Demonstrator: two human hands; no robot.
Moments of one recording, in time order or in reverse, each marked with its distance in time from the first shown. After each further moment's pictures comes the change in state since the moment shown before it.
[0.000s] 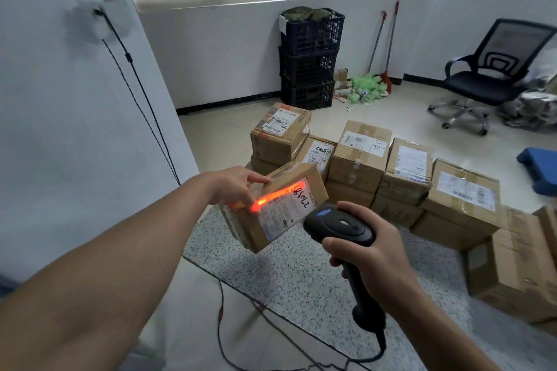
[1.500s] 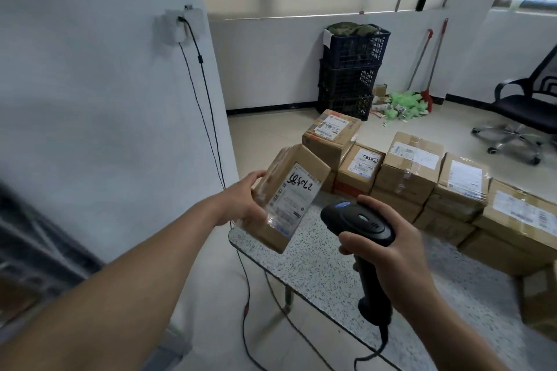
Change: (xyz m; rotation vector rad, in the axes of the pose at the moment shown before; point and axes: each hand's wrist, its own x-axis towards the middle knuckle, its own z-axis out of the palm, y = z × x) left_hand -0.104 -0.088 0.012 -0.300 0.239 0.057; right_hand -0.026 -0.003 0.074 -0.043 -0.033 -0.133
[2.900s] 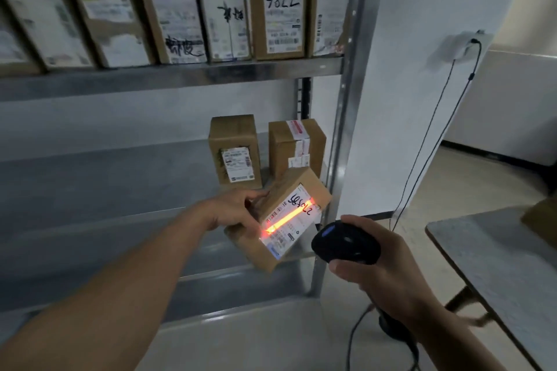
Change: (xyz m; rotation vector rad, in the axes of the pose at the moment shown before) left_hand -0.528 -0.249 -0.030 -0.117 0.587 -0.383; right_hand -0.282 -0.044 0.265 -0.232 -0.929 -0.254
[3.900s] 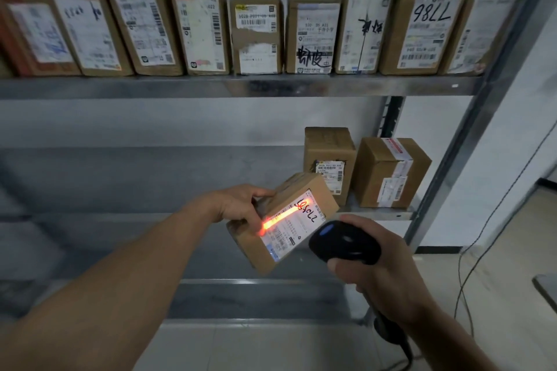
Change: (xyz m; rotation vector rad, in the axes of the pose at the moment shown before) left_hand -0.074 -0.129 -0.138 0.010 0.035 -0.124; right_hand 0.056 -0.064 0.171 0.059 -0.197 -0.132
